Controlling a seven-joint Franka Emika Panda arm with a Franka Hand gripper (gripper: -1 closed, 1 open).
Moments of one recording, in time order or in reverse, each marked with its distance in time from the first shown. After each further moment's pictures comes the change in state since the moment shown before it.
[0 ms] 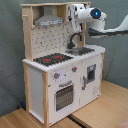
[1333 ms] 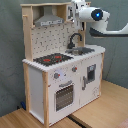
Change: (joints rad) arm 0.046 -0.162 -0.023 0.027 0.000 -0.093 -0.036
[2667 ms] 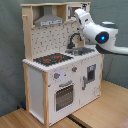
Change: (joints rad) arm 0.138 -0.373 -0.006 -0.154 -0.001 -0.114 -0.009
